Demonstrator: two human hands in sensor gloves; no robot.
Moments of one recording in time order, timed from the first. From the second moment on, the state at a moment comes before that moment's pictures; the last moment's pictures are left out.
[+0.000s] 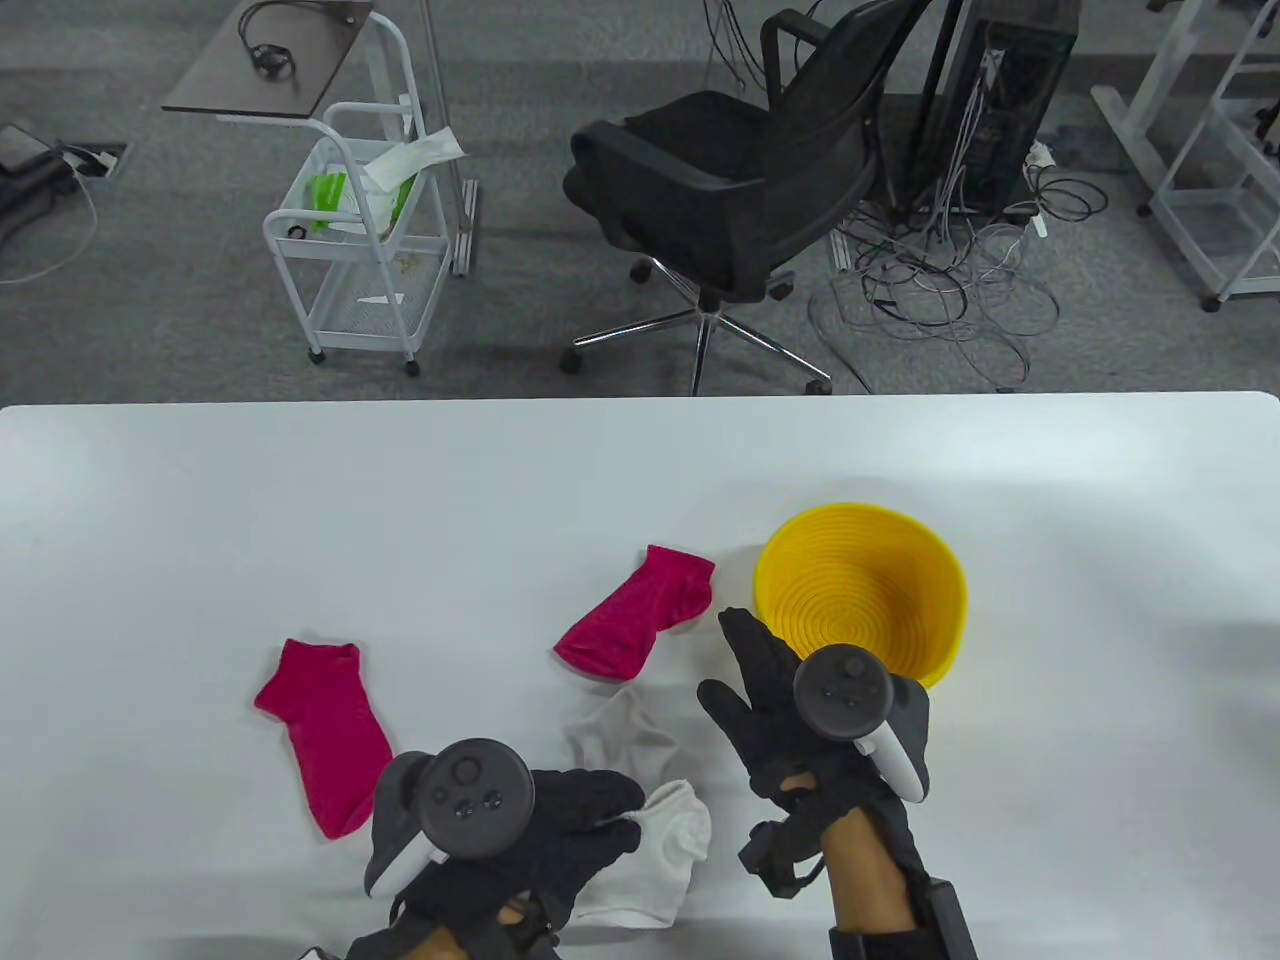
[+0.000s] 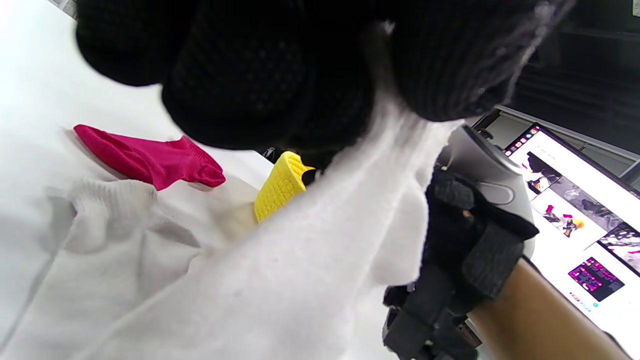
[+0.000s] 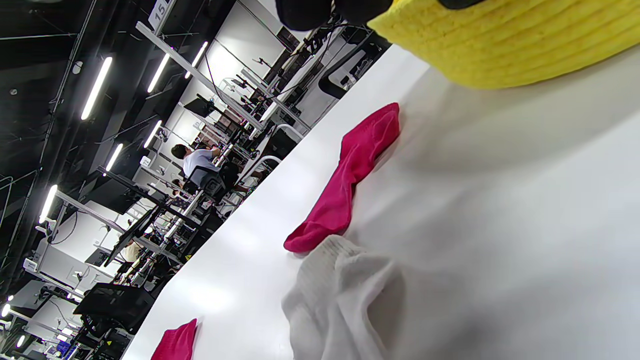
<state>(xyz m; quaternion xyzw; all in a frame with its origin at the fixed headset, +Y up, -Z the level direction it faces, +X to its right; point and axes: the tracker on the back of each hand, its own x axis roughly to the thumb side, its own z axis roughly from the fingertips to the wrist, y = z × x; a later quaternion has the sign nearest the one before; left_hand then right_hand) -0.132 -0.647 -0.198 -0.08 -0.21 0.36 0.91 0.125 -0.700 -0.277 0.08 0.10 0.91 0.40</state>
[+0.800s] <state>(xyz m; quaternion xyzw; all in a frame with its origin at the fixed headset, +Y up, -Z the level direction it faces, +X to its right) -0.131 -0.676 -0.213 -0.11 -0.18 0.36 0.91 0.126 -0.701 -0.277 0.08 0.11 0.91 0.40</state>
